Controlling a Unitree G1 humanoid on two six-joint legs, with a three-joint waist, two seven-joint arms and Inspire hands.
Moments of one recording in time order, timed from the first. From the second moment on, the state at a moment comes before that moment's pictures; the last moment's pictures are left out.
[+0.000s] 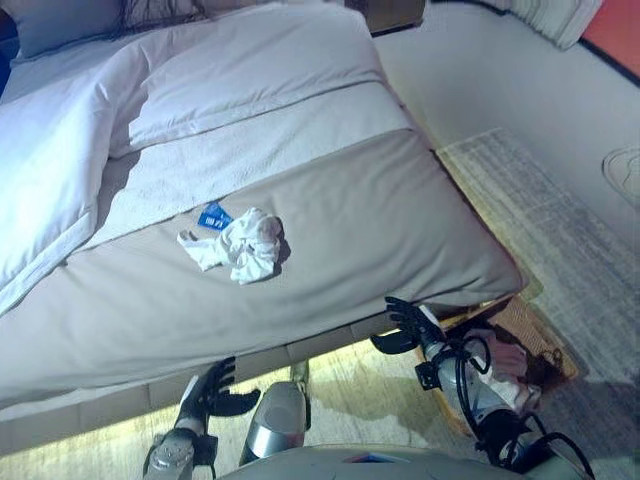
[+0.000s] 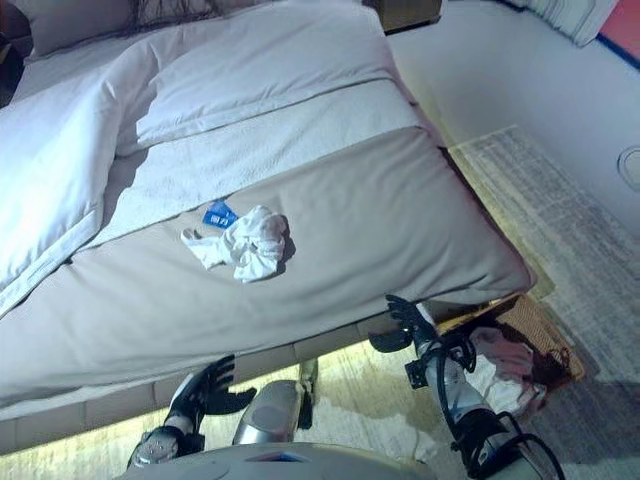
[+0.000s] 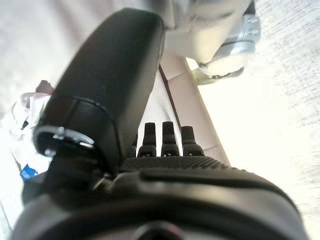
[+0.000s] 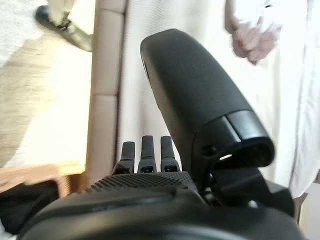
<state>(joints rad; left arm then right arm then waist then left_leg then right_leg) 0.12 0.30 -0.16 1.01 -0.23 -0.32 -0.02 -0.11 -0.31 0.39 0.76 0.13 -0.07 -0.05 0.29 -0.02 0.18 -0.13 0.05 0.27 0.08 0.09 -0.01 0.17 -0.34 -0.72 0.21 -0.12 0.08</state>
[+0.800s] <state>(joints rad) 0.09 0.36 -0.30 1.08 -0.20 -0.29 0.05 -0.33 -0.41 0.45 1.02 -0.20 -0.15 -0.13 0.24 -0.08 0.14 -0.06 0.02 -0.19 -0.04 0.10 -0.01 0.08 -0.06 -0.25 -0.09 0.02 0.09</state>
